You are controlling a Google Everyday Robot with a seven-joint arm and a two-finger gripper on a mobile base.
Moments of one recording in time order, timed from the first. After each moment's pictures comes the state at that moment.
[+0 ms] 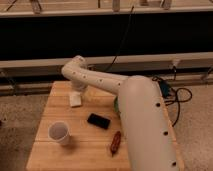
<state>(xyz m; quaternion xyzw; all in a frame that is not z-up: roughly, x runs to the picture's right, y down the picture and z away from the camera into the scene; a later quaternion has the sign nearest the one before) -0.141 0.042 0.907 -0.24 -0.15 -0.44 0.85</state>
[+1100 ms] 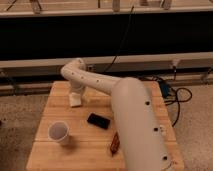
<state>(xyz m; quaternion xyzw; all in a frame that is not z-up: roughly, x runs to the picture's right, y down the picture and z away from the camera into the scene) -0.159 0.059 0.924 -0.26 -0.17 -0.47 0.82</state>
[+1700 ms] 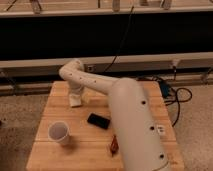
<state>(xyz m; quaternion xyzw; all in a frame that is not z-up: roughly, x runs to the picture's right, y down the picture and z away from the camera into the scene) -0.165 0.065 0.927 -0.26 -0.18 -0.49 0.81</state>
